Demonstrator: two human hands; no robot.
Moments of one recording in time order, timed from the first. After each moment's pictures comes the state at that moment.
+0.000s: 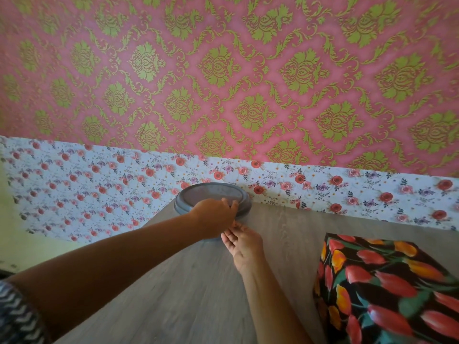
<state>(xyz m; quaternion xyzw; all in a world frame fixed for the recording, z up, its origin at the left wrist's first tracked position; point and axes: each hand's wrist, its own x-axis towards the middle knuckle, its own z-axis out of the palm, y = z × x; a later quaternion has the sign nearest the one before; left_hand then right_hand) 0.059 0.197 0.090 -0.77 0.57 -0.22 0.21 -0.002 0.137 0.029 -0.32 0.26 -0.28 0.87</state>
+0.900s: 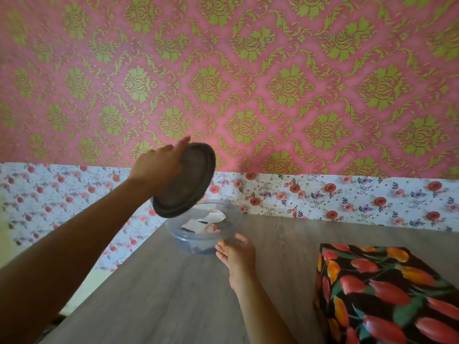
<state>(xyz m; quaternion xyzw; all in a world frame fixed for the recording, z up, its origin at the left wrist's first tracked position) 0.127 0.245 0.192 -0.84 0.43 -0.32 -0.08 0.001 0.143 0.028 -0.40 0.28 -0.31 0.81</state>
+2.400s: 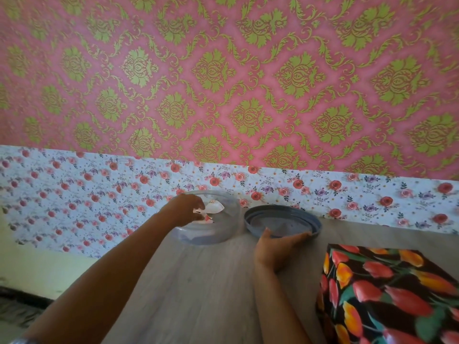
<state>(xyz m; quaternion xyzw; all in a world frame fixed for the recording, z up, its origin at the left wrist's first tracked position) 0.148 0.201 0.085 -0.87 0.47 -0.02 -0.13 -0.008 0.097 0.021 -0.49 0.50 -0.51 0.49</state>
